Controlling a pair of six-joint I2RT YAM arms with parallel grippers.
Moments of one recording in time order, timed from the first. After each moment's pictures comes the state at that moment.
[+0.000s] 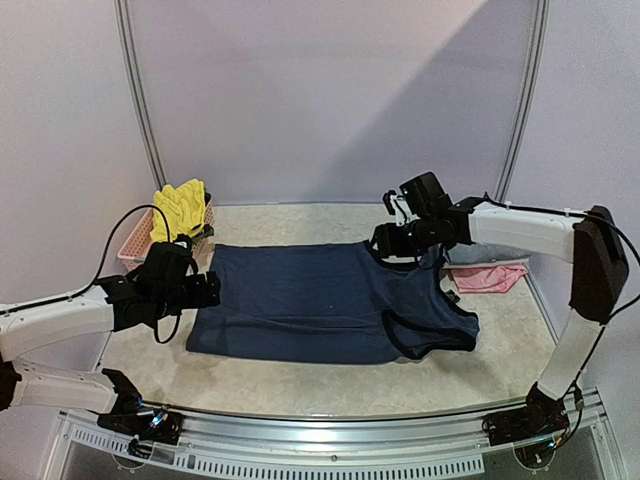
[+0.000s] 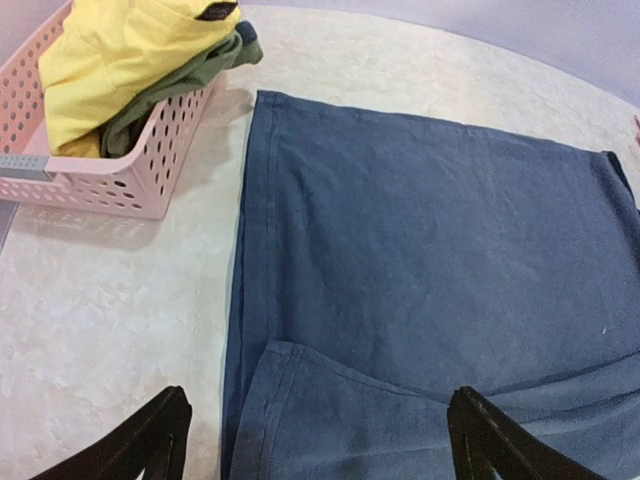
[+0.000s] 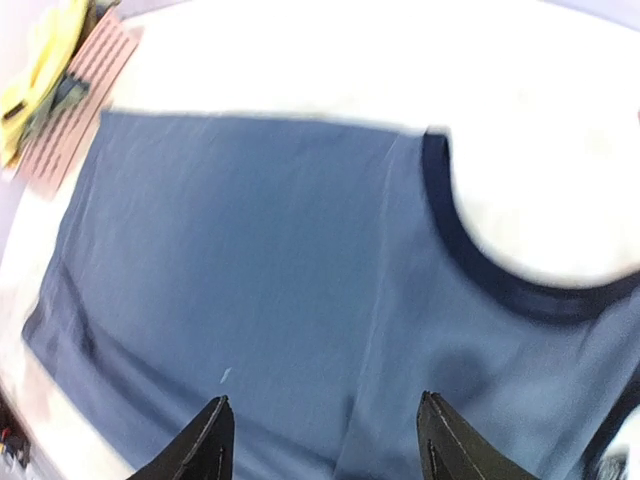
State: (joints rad) left arm -0.61 1.05 0.55 -0.25 -0.44 -0.53; right arm 0.63 1.75 1.32 -0.37 -0.06 0.41
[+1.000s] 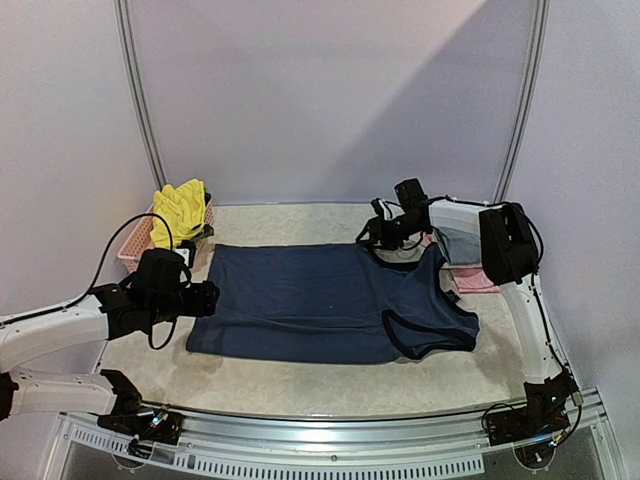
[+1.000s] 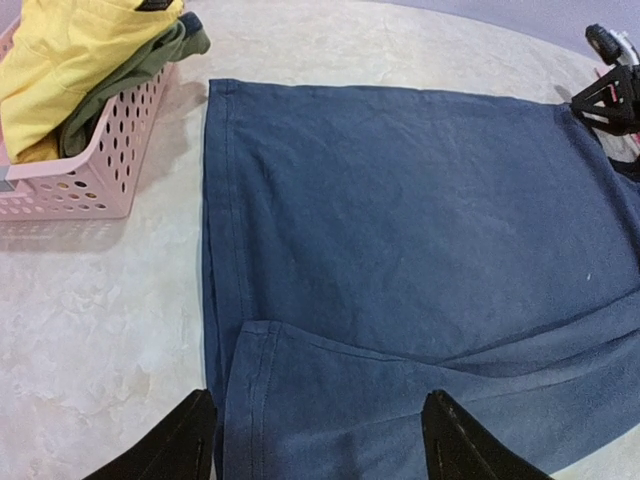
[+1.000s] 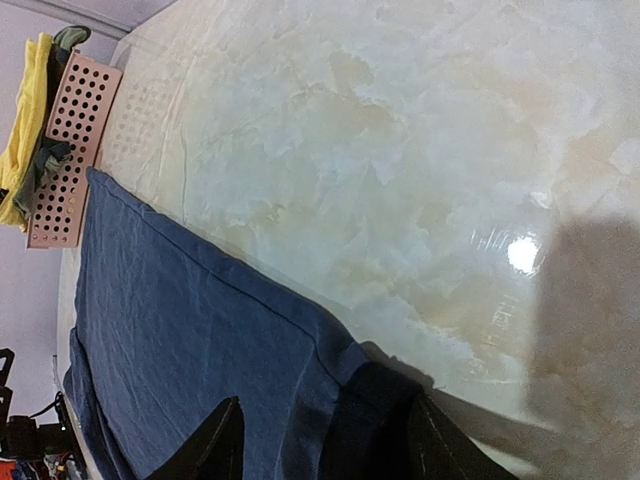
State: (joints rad) left arm -0.59 0.99 0.50 -0.23 -0.32 -0.41; right arm 0.38 2.53 2.05 -0.42 -0.59 0.37
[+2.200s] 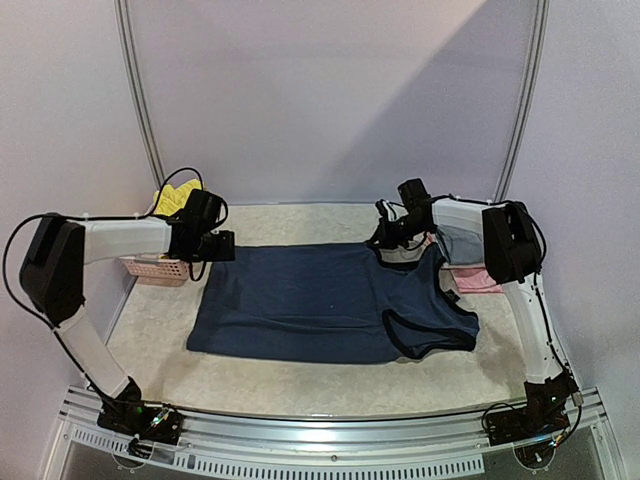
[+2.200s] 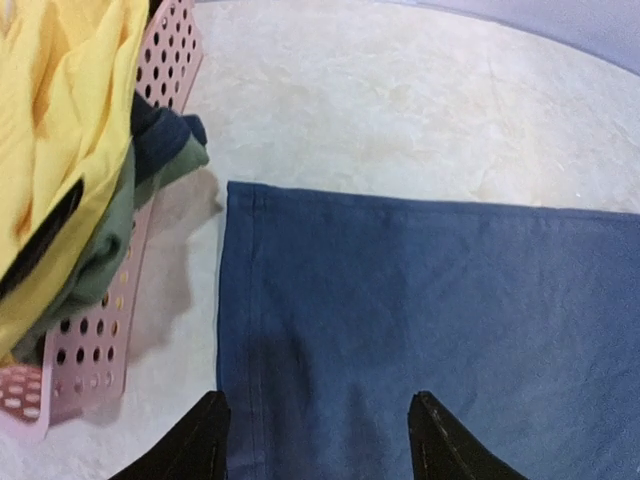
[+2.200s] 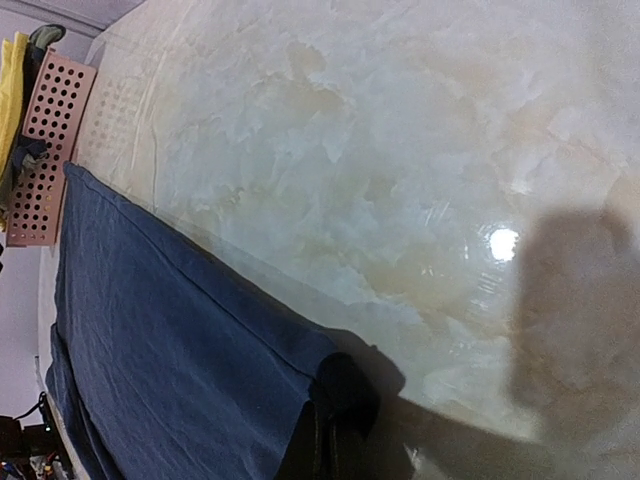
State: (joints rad) left arm -0.39 1.68 1.06 -0.24 -0.29 -0.36; right arm 0.37 2.51 2.03 -0.46 -0.55 0.34
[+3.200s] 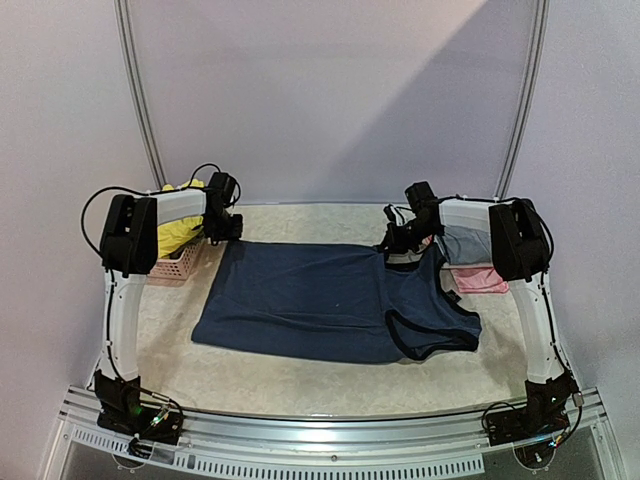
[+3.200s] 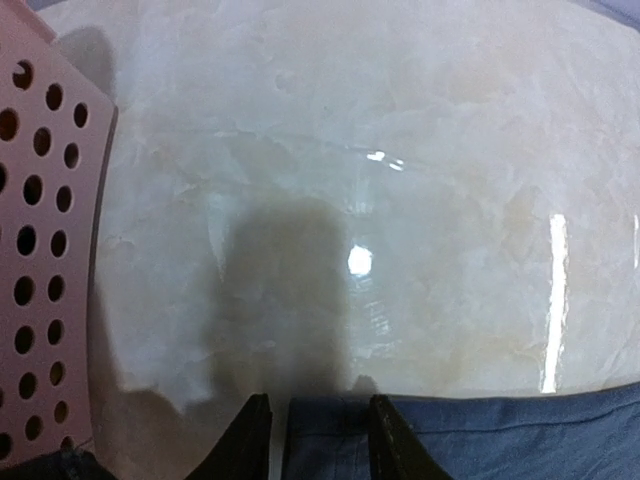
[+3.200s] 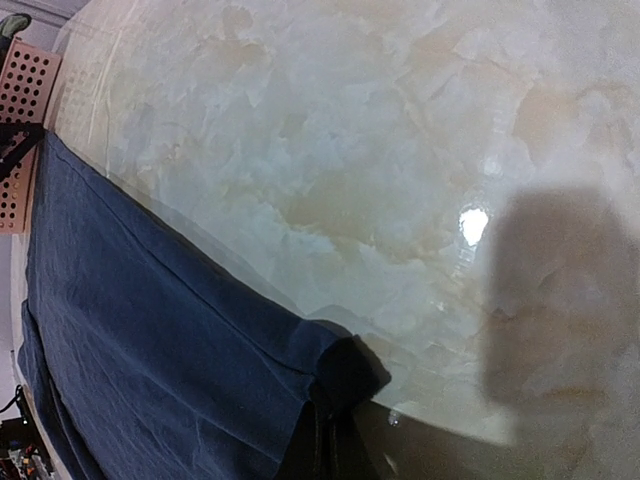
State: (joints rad) left arm -0.22 2.38 1.89 -0.57 -0.16 -0.23; right arm 0.34 2.45 1.93 -0.49 -0.49 0.28
